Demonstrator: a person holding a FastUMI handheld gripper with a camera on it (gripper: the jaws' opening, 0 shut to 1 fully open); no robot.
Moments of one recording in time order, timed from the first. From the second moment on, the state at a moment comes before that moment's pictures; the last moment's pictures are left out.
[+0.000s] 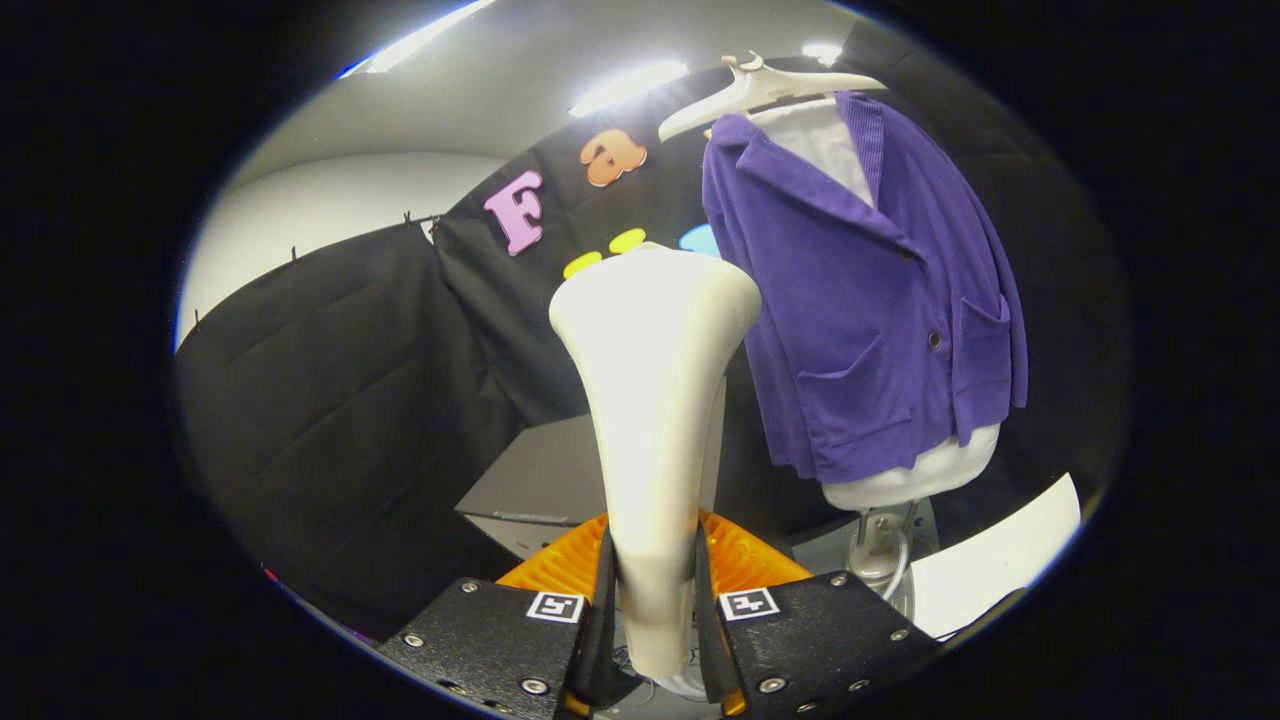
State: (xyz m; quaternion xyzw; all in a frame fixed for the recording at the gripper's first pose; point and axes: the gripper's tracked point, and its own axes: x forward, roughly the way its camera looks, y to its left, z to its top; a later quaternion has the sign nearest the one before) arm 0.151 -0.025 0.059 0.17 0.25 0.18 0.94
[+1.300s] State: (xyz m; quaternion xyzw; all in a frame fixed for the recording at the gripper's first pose) arm 0.376 -0.107 0.112 0.20 0.13 0.05 0.97
